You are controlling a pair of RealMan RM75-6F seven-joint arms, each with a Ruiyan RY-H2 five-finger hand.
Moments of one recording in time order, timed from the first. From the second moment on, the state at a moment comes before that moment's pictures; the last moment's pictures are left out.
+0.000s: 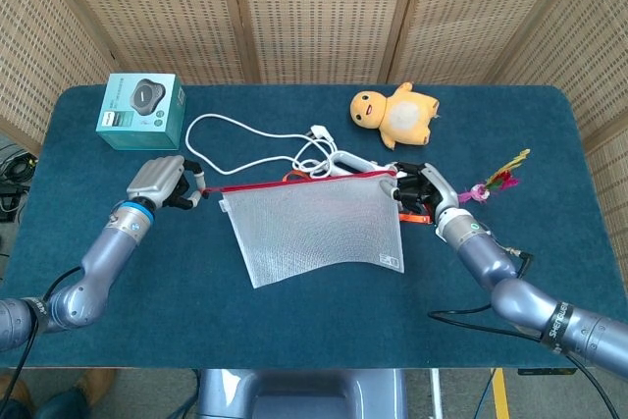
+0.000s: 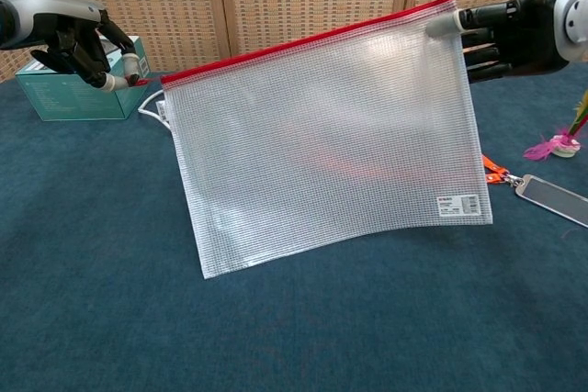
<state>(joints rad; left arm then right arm) -0.94 -1.17 -0.21 -1.68 0.51 0.78 0.27 0.78 -1.20 0.48 -1.66 -0.41 0.52 0.60</state>
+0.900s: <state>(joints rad) -0.60 -1.14 -0.09 -1.76 1.06 1.29 0.26 0.58 -1.16 0.21 -1.75 -1.12 1.22 0.06</state>
